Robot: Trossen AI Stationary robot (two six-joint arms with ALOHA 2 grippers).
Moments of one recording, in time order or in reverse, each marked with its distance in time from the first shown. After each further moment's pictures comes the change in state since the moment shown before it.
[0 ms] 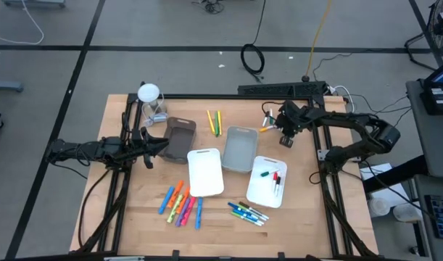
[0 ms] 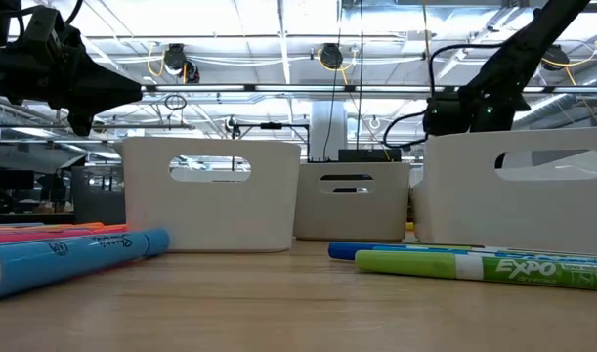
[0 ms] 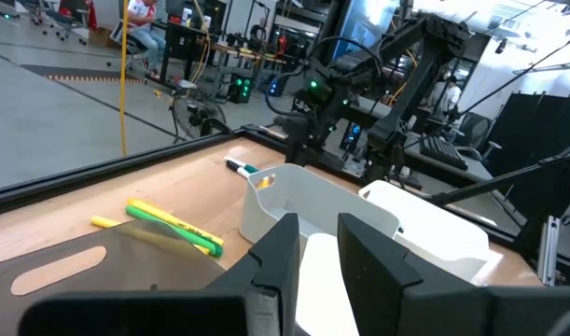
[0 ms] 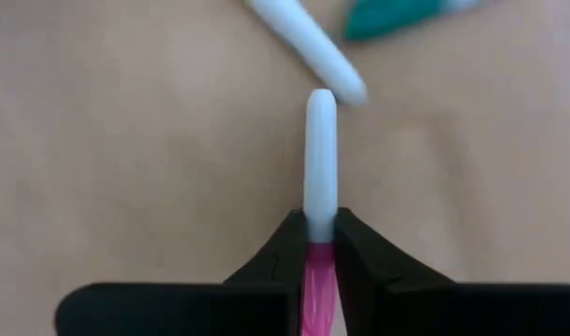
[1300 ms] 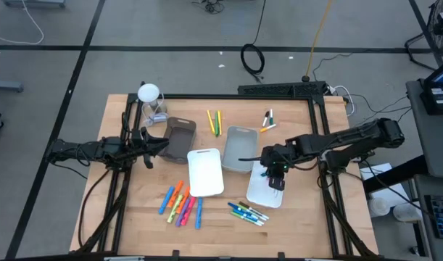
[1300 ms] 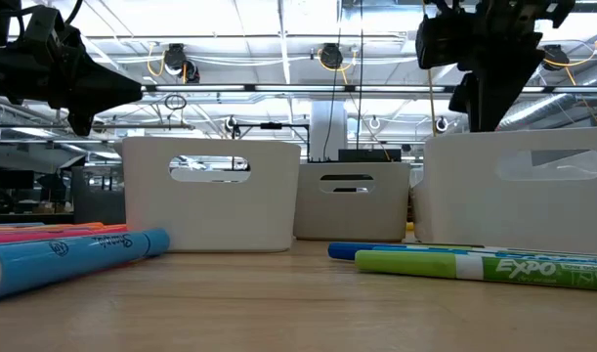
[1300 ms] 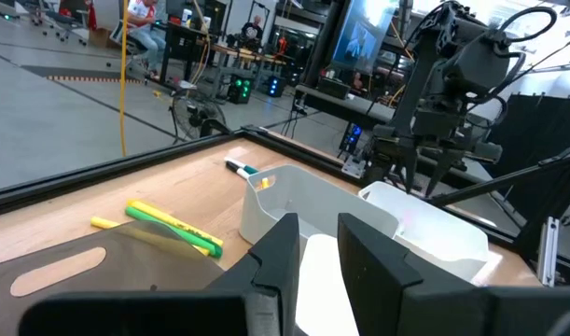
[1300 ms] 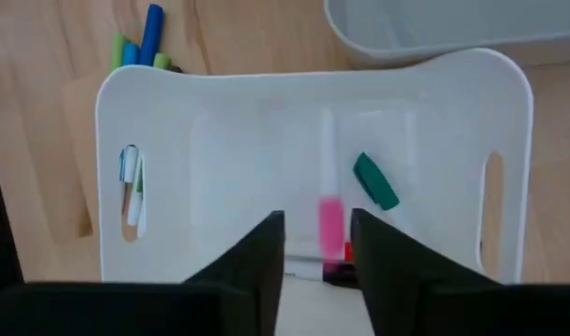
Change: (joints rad) left arm 0.000 0.000 0.000 0.003 0.000 0.000; right arm 0.891 -0.053 0.343 -0.320 -0.192 0.789
